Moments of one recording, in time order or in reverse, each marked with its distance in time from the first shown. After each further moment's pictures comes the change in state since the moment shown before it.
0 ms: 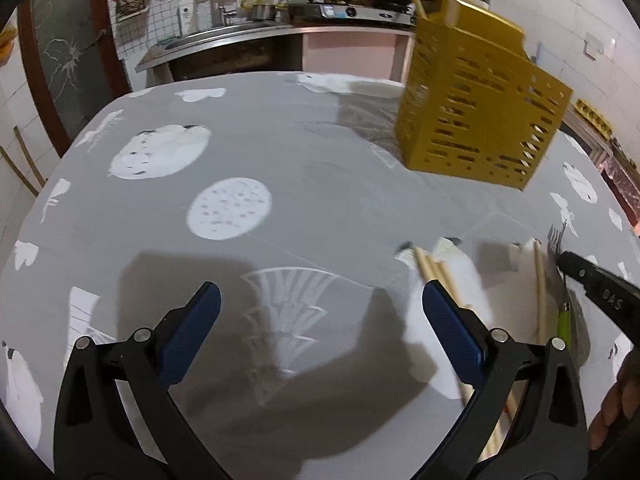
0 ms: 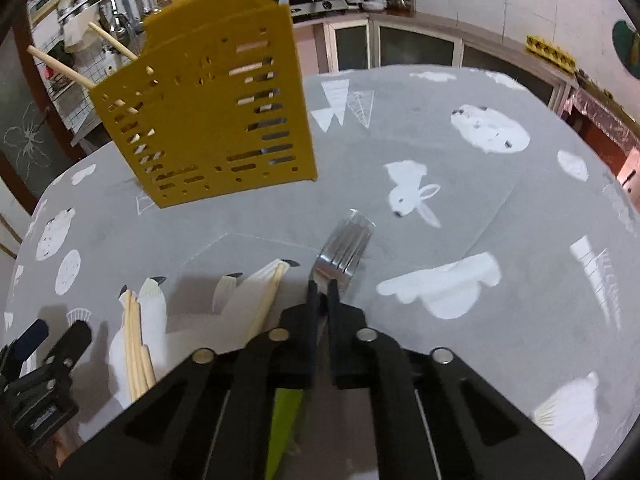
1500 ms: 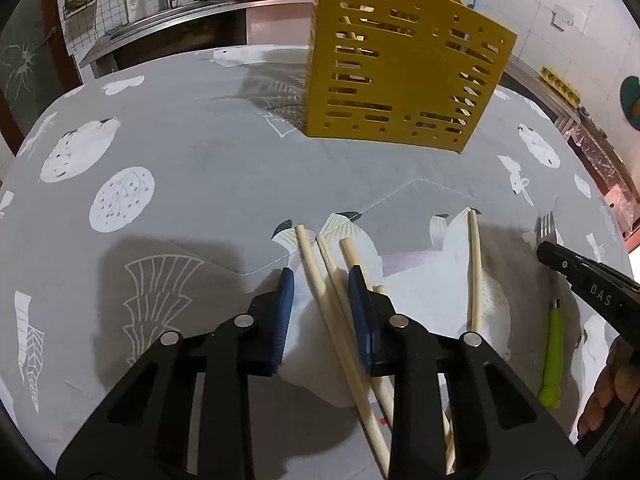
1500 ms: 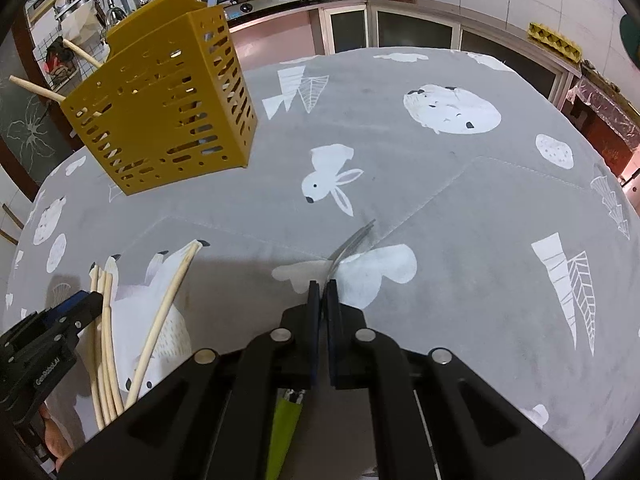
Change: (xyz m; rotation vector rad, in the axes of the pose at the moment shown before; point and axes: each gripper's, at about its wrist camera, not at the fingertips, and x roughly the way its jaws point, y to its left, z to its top) left arm 0.010 -0.055 -0.001 0.060 0.100 -0.135; right arm 0.004 -0.059 0.000 0.002 0.067 0.024
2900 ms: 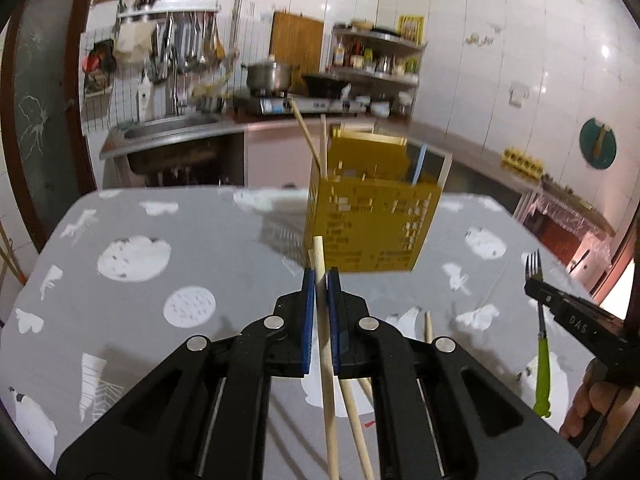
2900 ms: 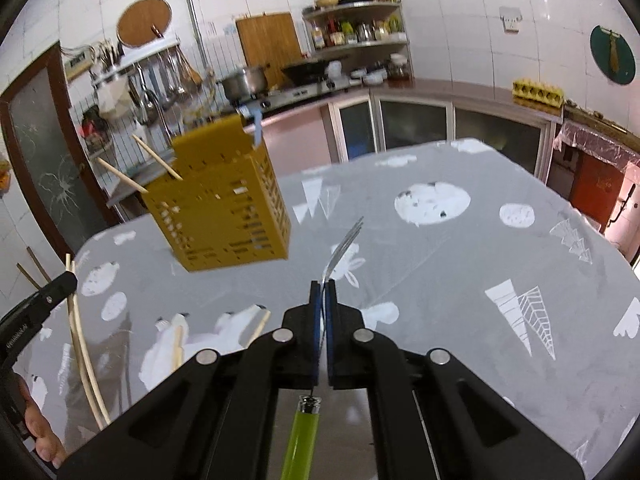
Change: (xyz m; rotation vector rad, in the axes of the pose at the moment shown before) left arm -0.129 0.014 0.001 0.036 -0.446 -0.061; right arm -0.105 -0.004 -0.018 0.038 -0.384 0.084
